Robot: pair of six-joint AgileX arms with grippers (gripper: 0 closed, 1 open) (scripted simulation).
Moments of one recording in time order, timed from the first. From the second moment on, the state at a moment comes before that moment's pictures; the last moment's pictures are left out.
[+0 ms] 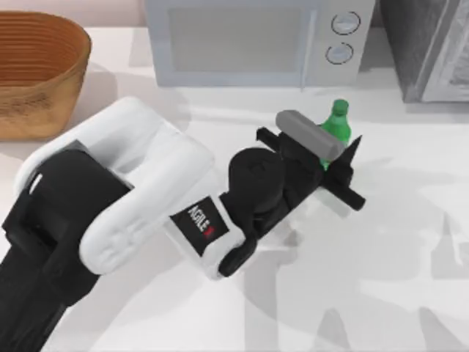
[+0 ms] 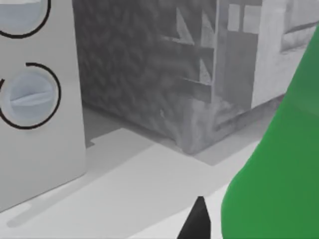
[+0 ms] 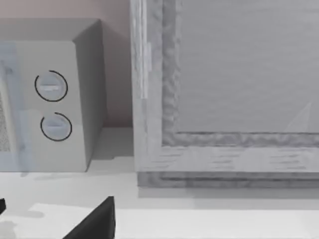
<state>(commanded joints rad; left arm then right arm) -0.78 2.50 1.20 1.31 0.06 0.01 0.00 0.00 0.00 0.00 0.00 0.00</state>
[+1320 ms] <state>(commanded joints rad) 0.13 2.13 0.50 1.60 0.96 0.04 0.00 0.00 0.00 0.00 0.00 0.00</state>
